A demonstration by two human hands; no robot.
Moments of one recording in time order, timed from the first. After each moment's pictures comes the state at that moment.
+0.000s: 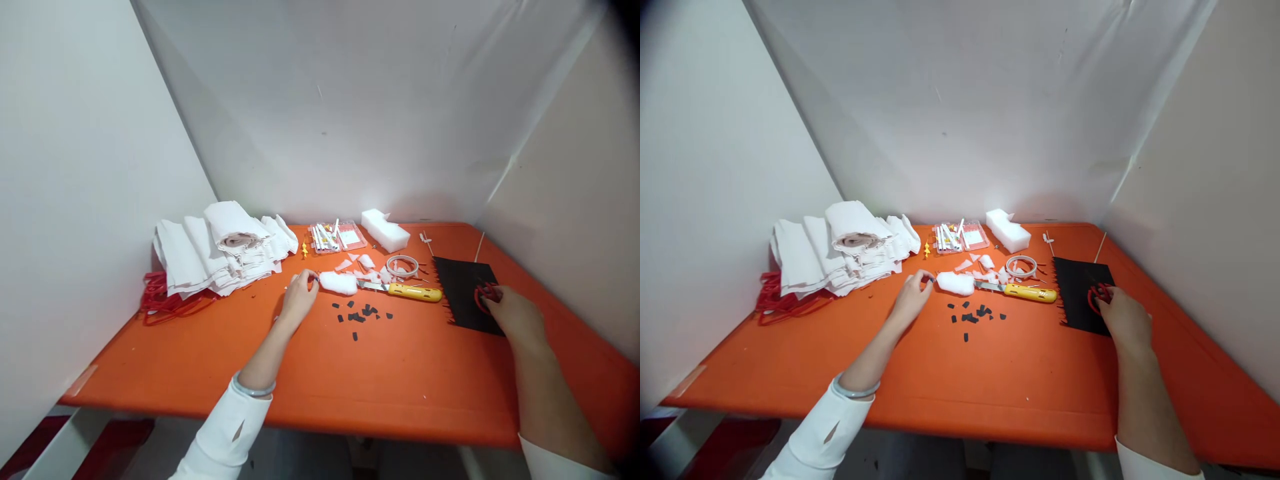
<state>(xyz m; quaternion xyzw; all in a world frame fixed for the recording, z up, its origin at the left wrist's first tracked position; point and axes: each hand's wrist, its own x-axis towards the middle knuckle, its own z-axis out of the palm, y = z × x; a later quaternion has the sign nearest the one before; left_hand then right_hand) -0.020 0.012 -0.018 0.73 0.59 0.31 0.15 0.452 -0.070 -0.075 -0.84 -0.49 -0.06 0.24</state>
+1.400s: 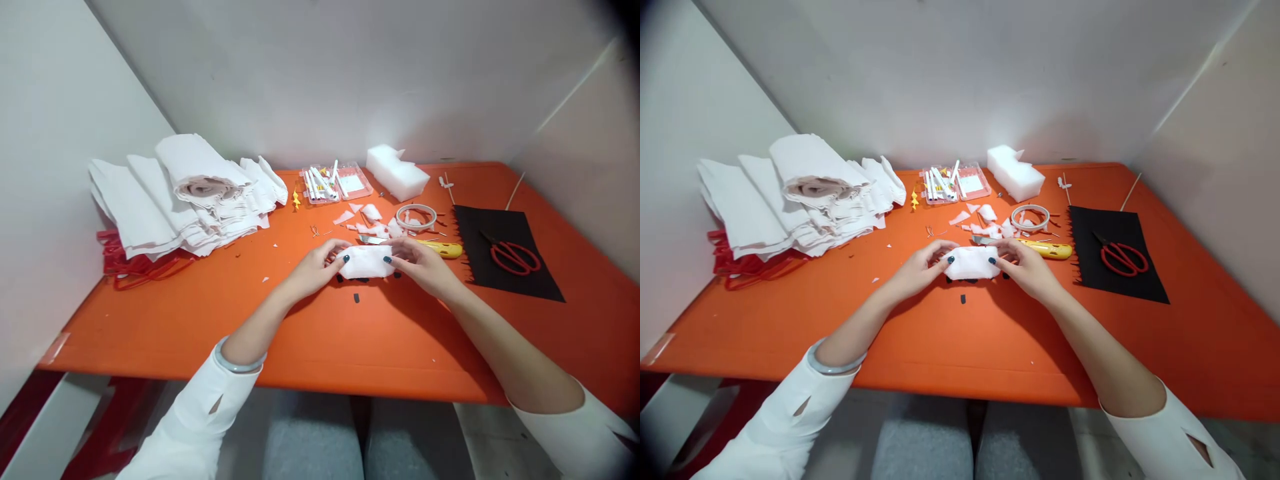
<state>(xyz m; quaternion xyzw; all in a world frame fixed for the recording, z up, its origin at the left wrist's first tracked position) 0.009 -0.008 -0.023 0.76 0.40 0.28 0.43 0.256 -0.045 -0.033 -0.52 -0.62 0.41 0.41</state>
